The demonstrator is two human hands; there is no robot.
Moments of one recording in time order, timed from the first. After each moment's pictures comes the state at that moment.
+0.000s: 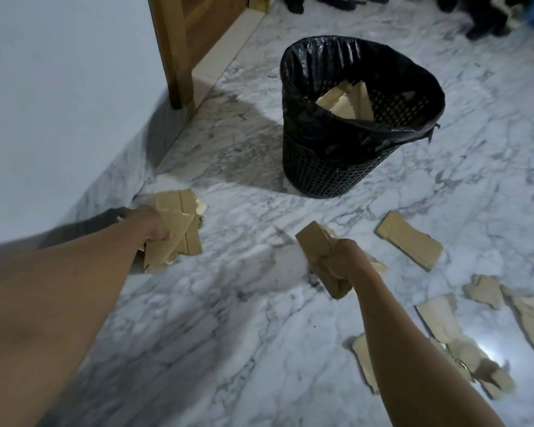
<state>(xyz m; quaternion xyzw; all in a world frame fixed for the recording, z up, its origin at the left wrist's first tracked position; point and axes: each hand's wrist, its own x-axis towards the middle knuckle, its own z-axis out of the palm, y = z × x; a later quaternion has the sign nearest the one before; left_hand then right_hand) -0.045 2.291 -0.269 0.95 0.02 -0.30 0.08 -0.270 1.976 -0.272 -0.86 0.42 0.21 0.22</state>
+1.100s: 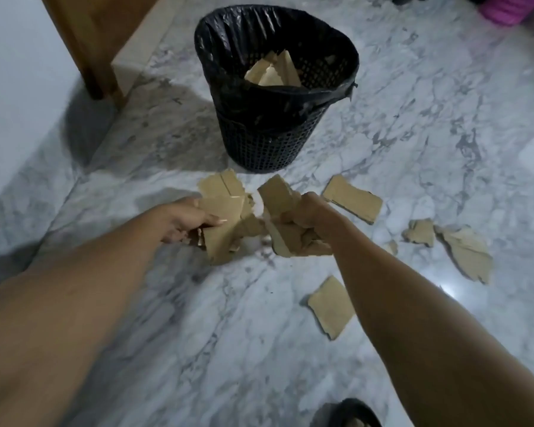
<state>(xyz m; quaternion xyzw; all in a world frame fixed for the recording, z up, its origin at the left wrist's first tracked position) -0.132 2.166 -0.251 0.77 -0.07 -0.52 0.37 -0.285 1.951 -0.224 -0.83 0.43 0.18 0.32</state>
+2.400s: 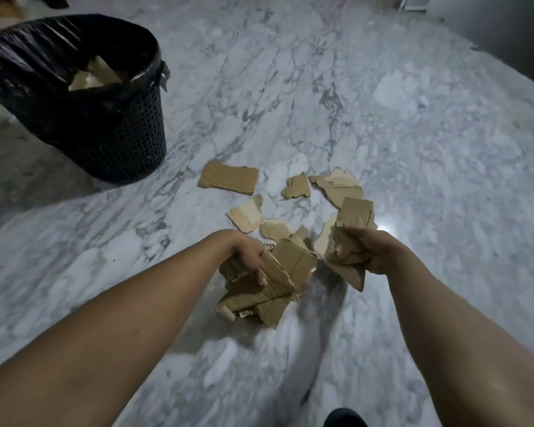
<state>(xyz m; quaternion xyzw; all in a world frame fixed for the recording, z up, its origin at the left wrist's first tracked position) -0.420 1.957 -0.220 0.67 -0.54 -0.48 -0.15 -0.668 1.821 -0.247 -0.40 0.56 -0.12 0.72</state>
